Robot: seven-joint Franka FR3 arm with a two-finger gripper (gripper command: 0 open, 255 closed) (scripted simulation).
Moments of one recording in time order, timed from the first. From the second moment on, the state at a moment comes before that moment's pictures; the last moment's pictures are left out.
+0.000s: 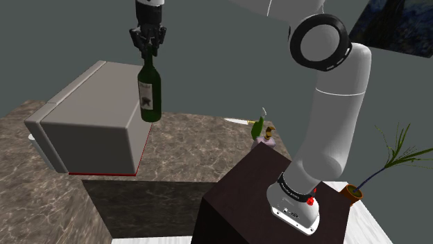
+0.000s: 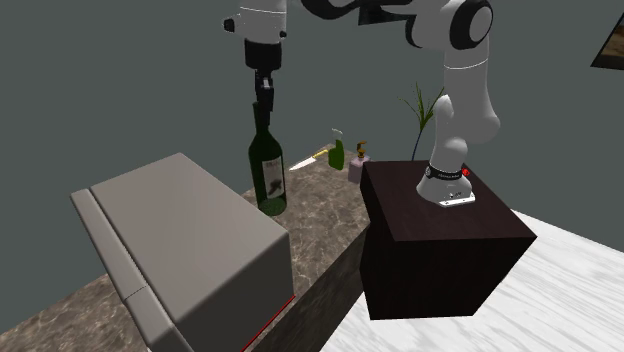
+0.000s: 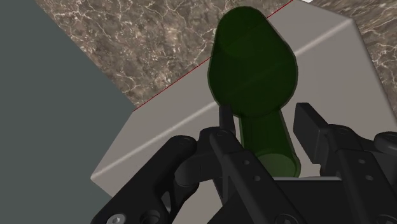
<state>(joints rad) 0.12 0.34 0.28 -1.24 -0.14 1.66 0.16</state>
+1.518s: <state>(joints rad) 0.03 0.23 0.26 -1.15 -0.10 1.48 0.04</state>
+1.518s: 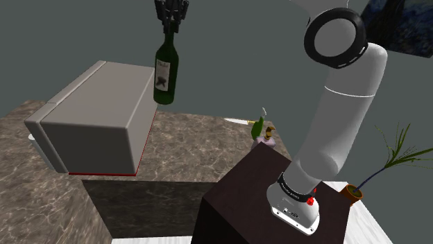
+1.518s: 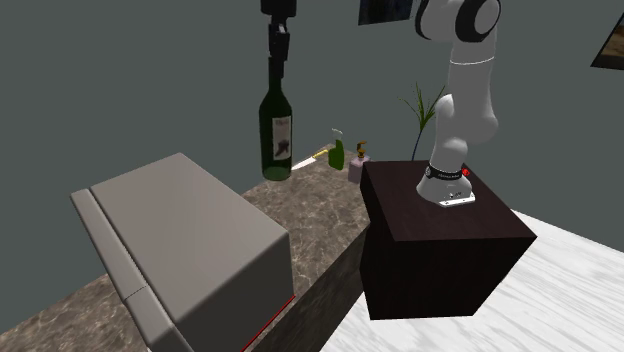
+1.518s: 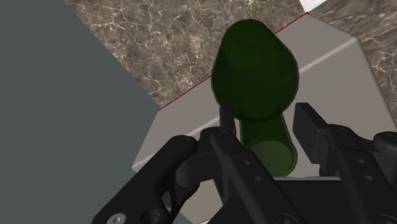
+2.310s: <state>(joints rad) -0.14 -0.10 0.13 -1.56 0.00 1.57 -0.23</state>
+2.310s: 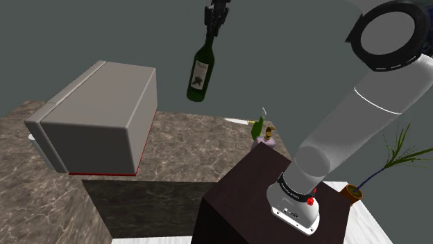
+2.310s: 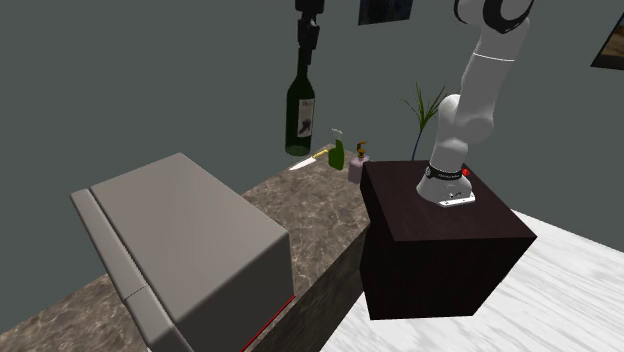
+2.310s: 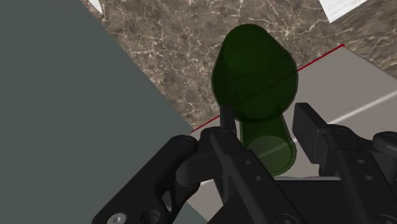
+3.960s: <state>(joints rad) -0.37 -0.24 -0.26 -1.70 -0.01 1.56 -0.85</state>
